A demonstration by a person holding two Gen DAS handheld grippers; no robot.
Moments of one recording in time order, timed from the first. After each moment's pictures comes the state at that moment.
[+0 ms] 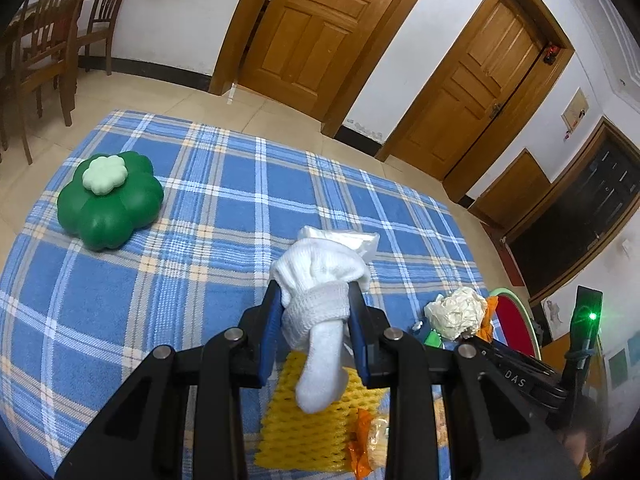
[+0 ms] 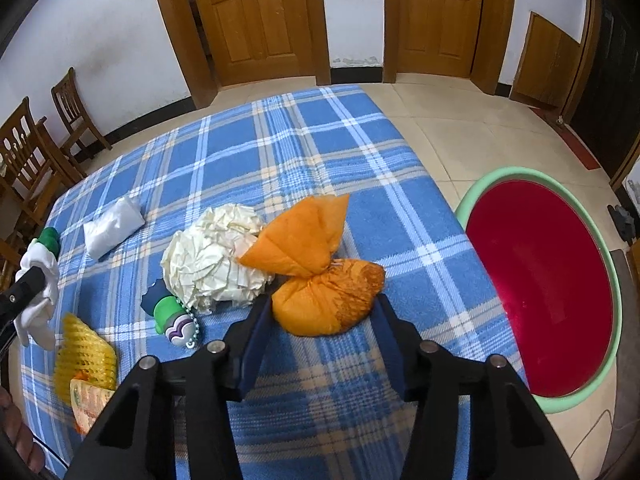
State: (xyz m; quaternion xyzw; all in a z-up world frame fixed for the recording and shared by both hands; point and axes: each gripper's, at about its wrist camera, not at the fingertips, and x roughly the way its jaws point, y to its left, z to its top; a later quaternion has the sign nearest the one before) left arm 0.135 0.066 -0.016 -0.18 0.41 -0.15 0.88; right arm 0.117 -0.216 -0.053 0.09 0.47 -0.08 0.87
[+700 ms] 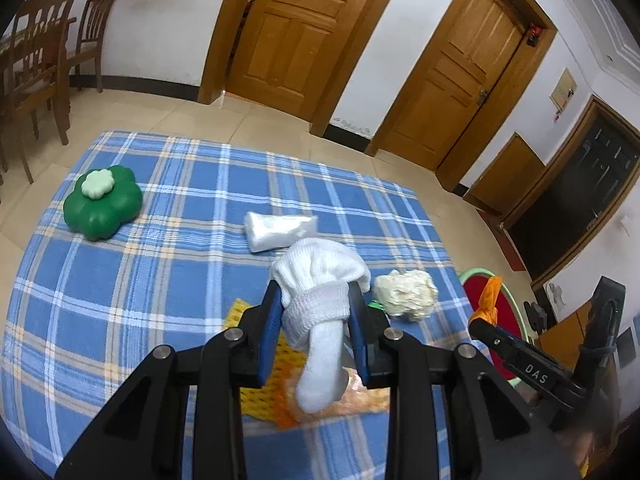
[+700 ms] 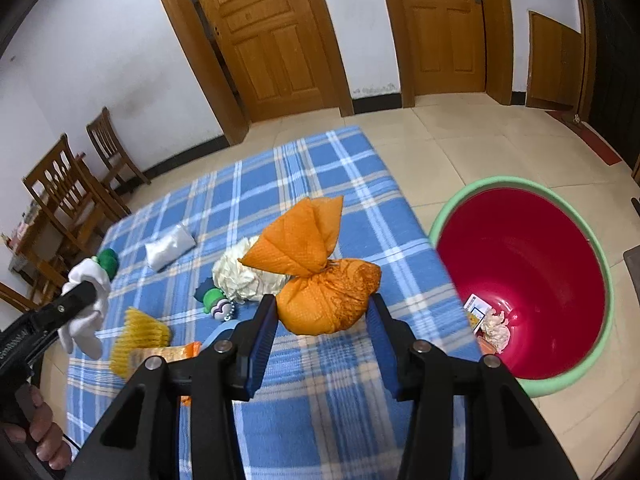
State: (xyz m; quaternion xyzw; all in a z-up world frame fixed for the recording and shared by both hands) left arm 0.093 0.027 0.023 -0.14 0.40 -0.16 0.89; right arm 0.050 -0.244 -0.005 0.15 0.41 -0.03 0.90
